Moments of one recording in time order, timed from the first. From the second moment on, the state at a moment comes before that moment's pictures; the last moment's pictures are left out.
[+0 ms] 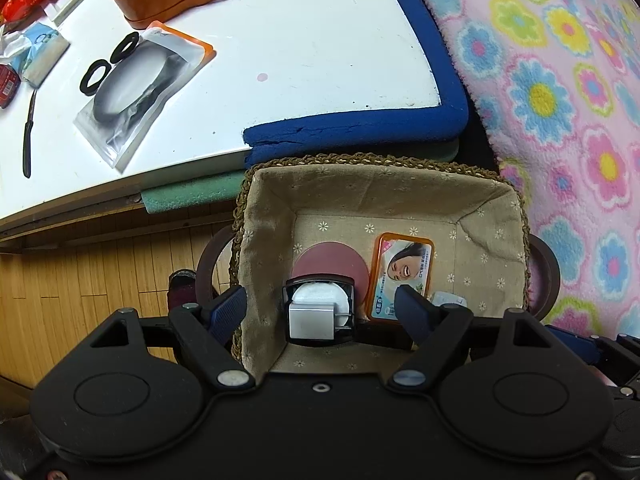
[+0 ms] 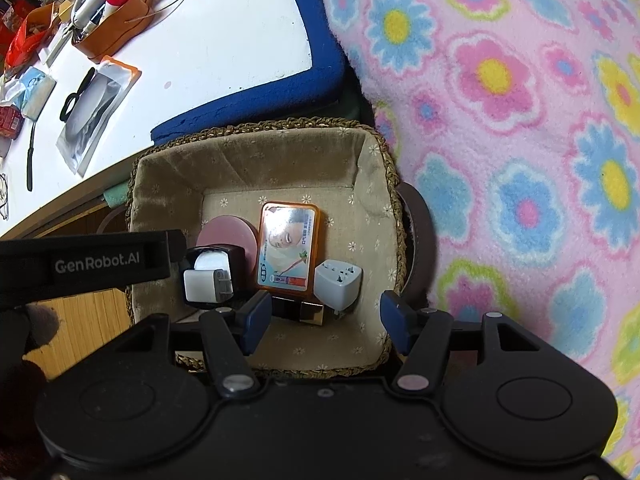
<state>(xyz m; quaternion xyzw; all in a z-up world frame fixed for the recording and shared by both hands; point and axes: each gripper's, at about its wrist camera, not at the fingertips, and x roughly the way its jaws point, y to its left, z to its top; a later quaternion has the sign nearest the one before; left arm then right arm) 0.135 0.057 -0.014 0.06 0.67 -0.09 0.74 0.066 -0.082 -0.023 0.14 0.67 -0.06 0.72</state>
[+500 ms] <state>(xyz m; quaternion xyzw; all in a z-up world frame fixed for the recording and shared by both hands) 0.134 0.054 -0.015 0.07 0.66 -0.09 0.74 0.064 -0.084 -0.021 0.14 0.67 -0.06 0.72</state>
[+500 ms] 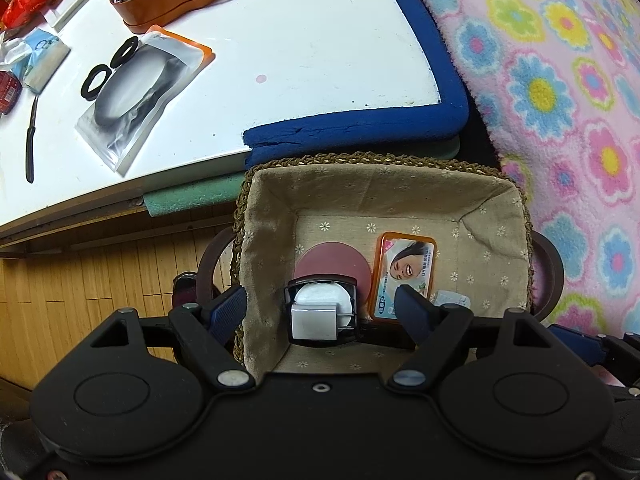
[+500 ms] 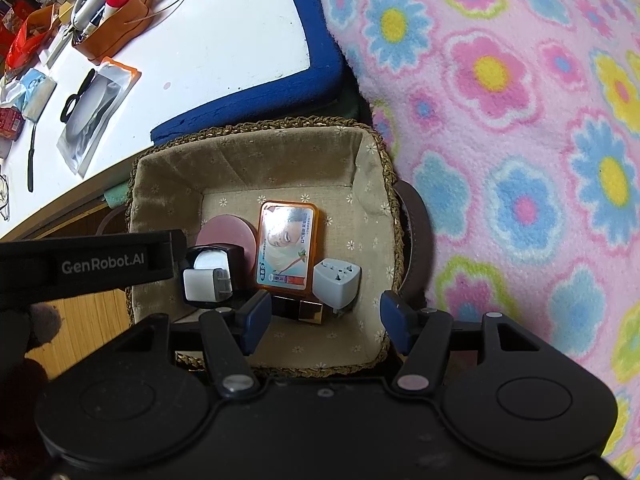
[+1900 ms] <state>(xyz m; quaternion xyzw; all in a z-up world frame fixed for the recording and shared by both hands) 0.096 0.003 -0.017 0.17 0.63 -0.12 0.75 -0.032 -0.167 0.032 0.19 0.62 -0.11 0.76</state>
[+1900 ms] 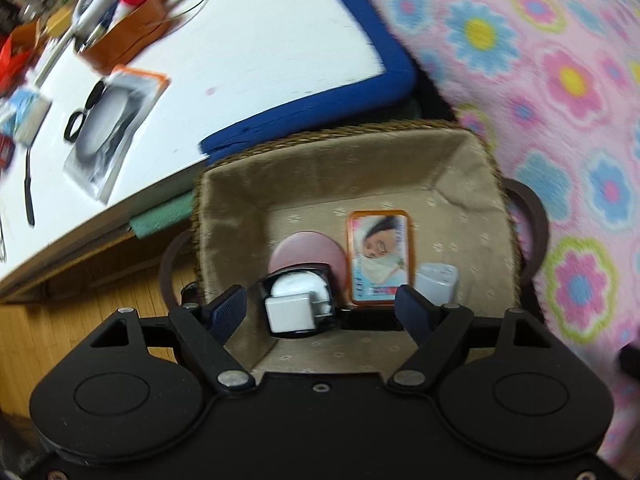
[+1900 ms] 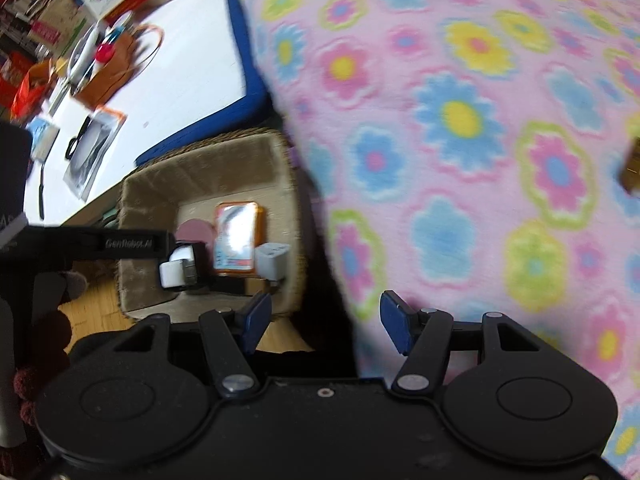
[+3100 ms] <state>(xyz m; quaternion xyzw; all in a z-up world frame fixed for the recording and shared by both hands) -0.019 -0.209 0.041 0.25 0.55 -0.32 0.73 -0.195 -0.416 0.041 0.18 0.57 -0.34 0.73</state>
